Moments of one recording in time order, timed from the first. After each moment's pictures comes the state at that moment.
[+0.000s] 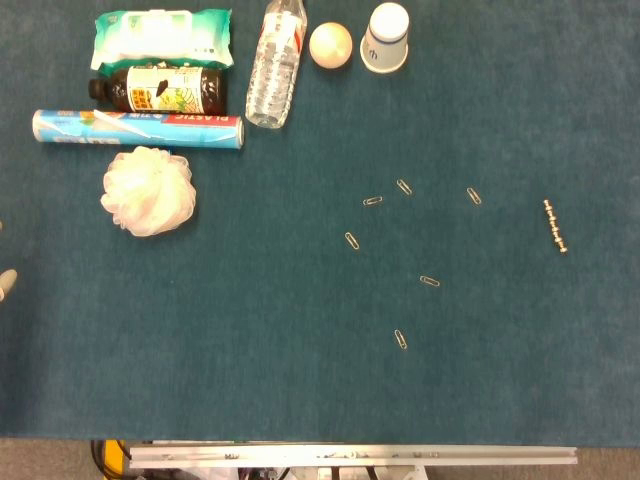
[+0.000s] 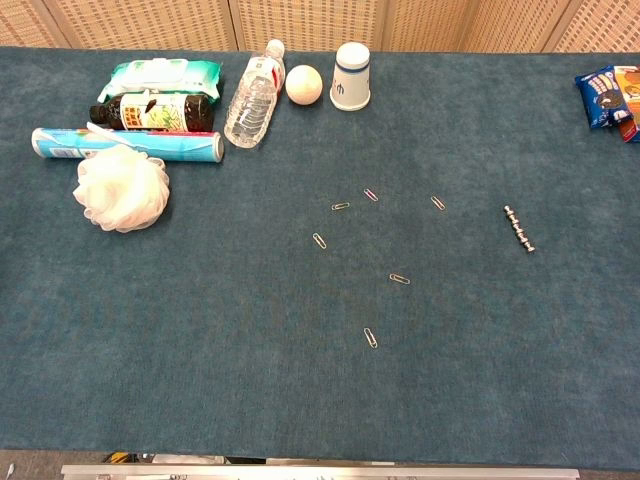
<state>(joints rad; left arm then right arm) -0.09 -1.15 -0.04 -1.60 1.45 1.47 0.16 0.11 -1.12 0.07 -1.60 -1.48 1.43 -0.09</state>
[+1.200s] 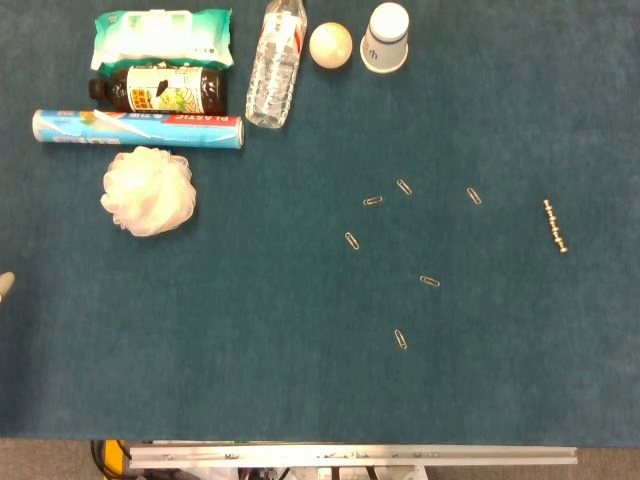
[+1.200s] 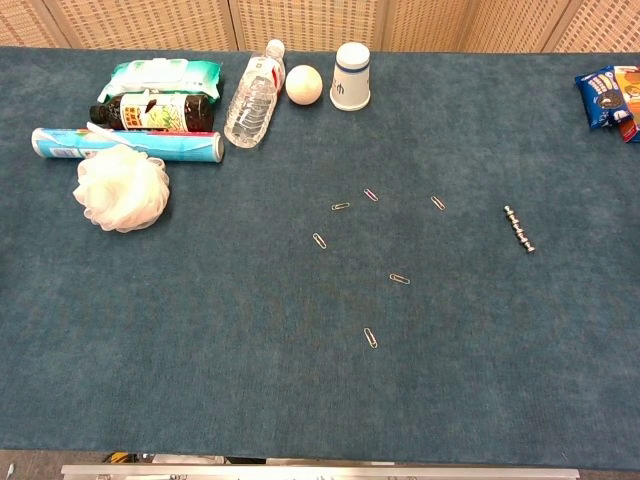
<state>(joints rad) -0.08 -1.15 -0.04 -1.61 1.46 1.49 0.14 0.13 -1.13 0.06 -1.60 -1.47 1.39 -0.13</state>
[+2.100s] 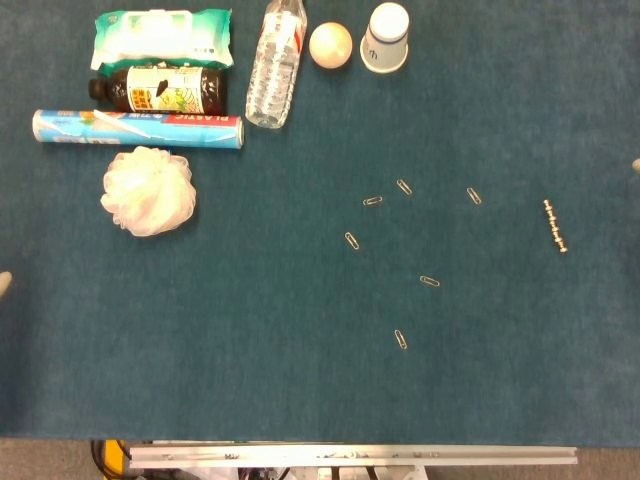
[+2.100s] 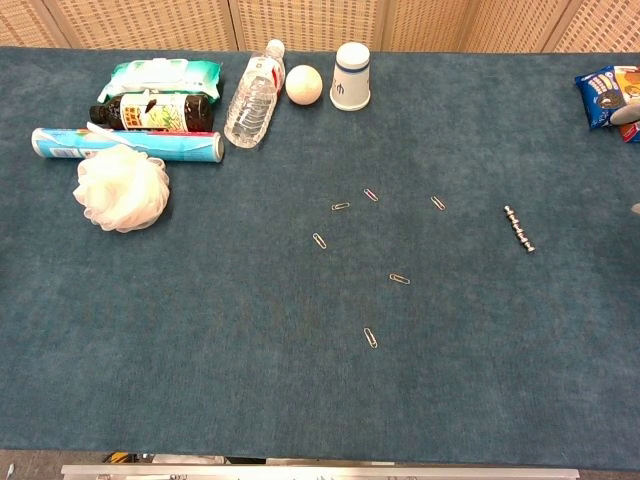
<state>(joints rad) -0.08 -1.15 -0.04 -1.60 1.45 1.48 0.15 0.21 -1.26 0.04 -1.38 -1.64 1.40 -0.13</state>
